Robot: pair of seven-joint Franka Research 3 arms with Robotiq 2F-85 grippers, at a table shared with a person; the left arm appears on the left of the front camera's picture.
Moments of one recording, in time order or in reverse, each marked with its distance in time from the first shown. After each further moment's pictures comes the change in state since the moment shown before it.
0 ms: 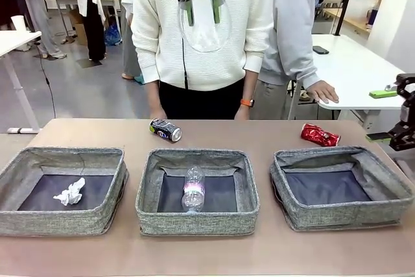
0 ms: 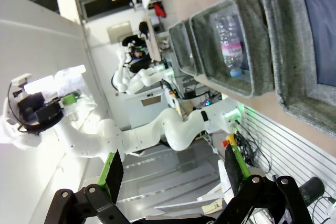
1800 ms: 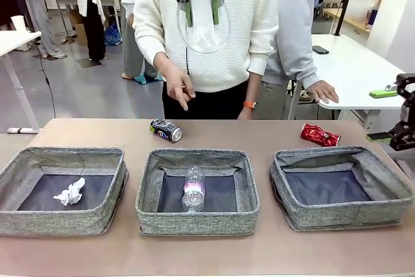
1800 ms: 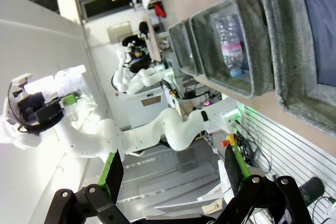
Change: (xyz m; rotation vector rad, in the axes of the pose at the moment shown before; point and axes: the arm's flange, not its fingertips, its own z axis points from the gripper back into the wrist) left arm 0.000 -0.001 -0.001 -0.005 0.007 -0.001; right arm 0.000 0.000 0.000 0.000 0.000 0.000
